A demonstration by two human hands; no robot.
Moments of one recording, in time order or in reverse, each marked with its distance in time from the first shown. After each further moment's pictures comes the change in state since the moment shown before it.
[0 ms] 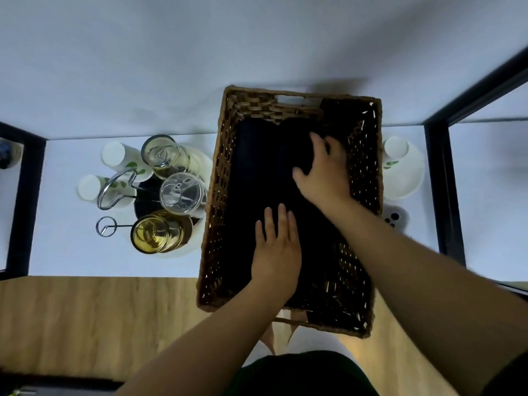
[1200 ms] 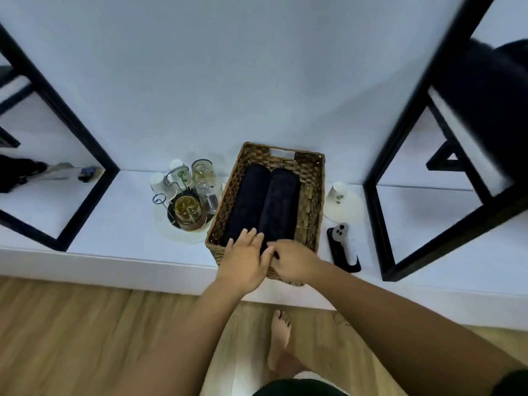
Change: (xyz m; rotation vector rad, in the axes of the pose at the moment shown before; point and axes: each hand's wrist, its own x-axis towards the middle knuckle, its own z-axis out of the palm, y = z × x) left_hand -0.171 0.024 0.022 -0.361 0.445 -0.085; right_hand -0.269 0.016 -0.038 -0.361 -0.391 -0.390
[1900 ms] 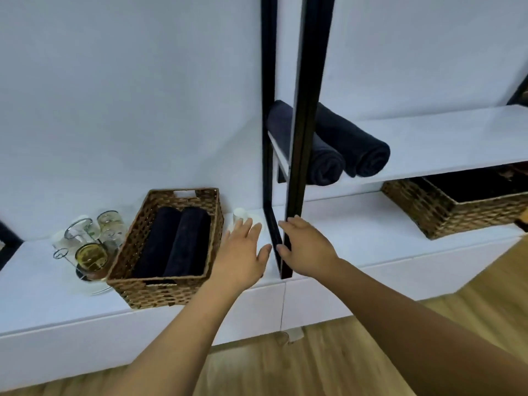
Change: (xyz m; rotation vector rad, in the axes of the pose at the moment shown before) left_hand -0.077 0.258 -0.004 0.023 0.210 0.352; right_hand -0.254 0.155 -0.084 -0.084 0.578 0.170
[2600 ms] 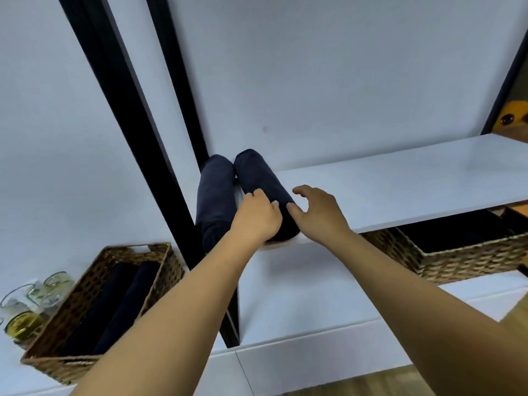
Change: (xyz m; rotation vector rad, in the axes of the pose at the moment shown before) left_hand 0.213 0.272 -0.031 -0.157 0.125 -0.188; right_hand 0.068 0.221 -0.196 0.384 0.362 0.037
